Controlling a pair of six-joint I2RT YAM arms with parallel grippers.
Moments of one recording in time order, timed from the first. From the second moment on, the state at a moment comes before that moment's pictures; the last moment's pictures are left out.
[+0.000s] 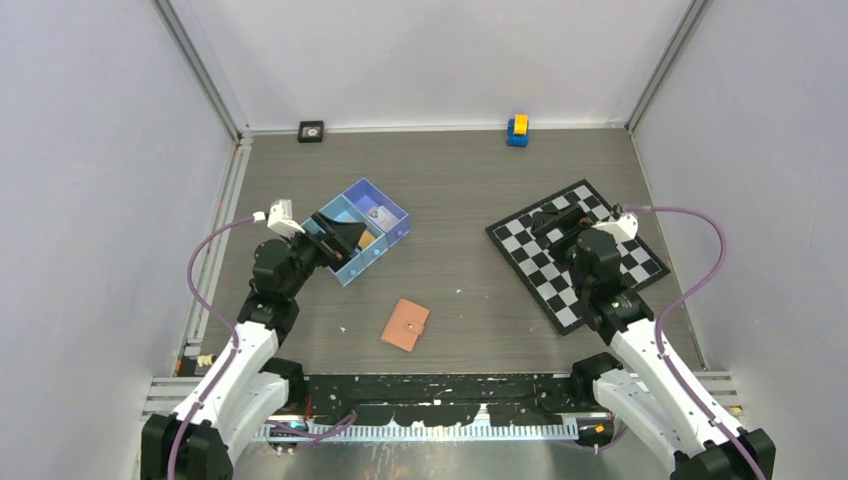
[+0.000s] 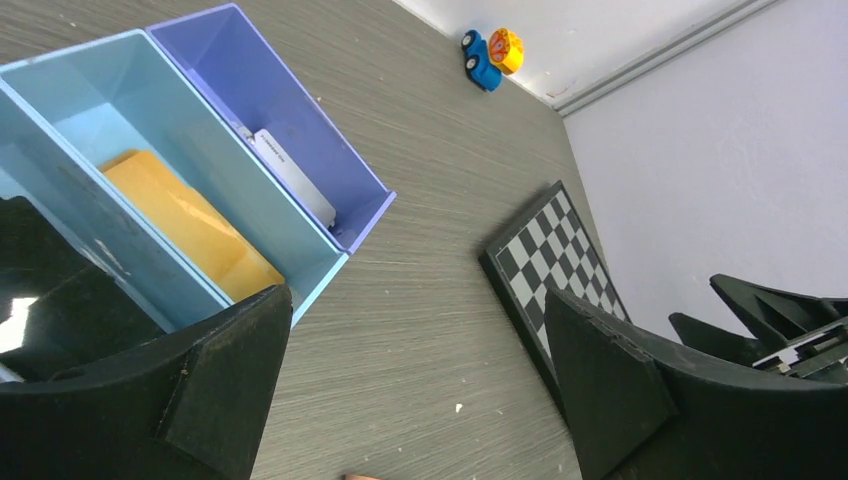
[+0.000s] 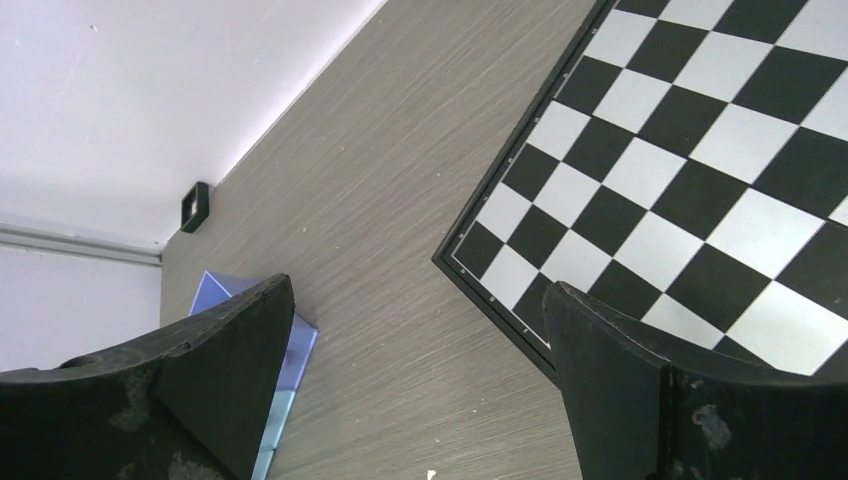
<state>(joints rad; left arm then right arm) -0.20 0.80 0.38 0.30 0.21 -0.78 0.32 0.74 0.55 -0.13 0.34 0.88</state>
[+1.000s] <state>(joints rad) -0.20 0.85 0.29 0.46 0.34 -0.73 0.75 1.53 0.84 0.09 -0.30 0.40</state>
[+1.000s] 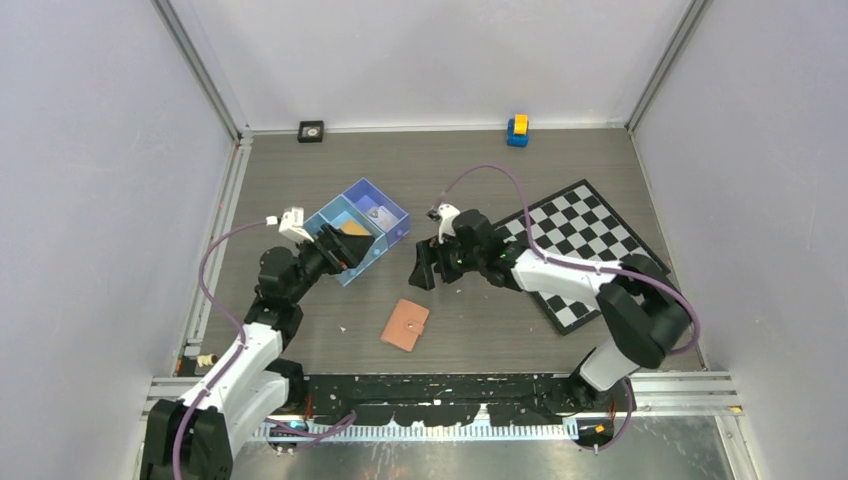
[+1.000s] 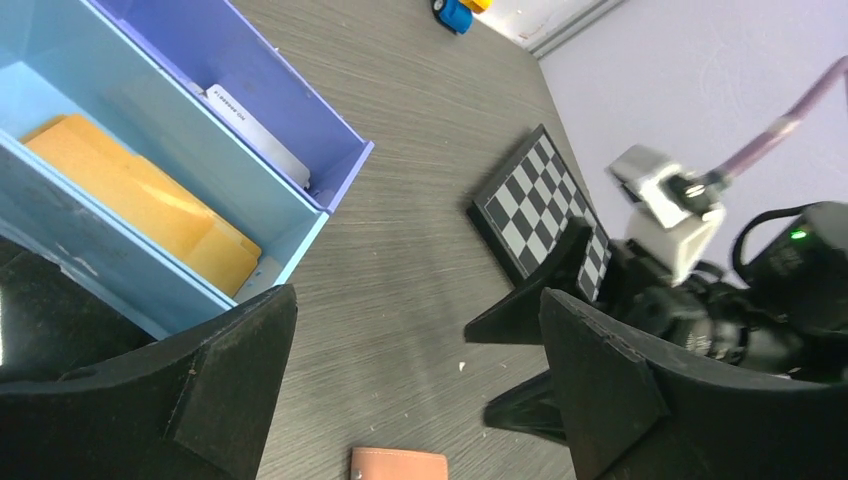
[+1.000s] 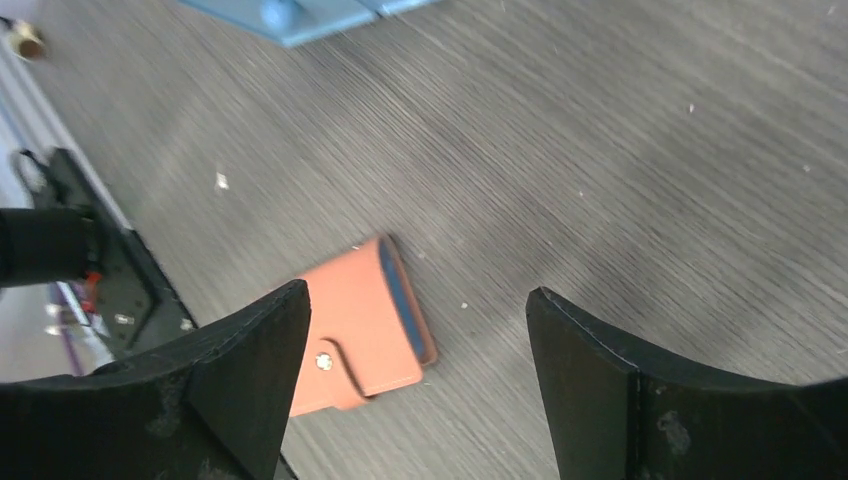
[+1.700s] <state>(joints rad) -0.21 0.86 0.36 0.39 0.24 -0.84 0.88 1.78 1.03 -0.19 -0.35 0.24</state>
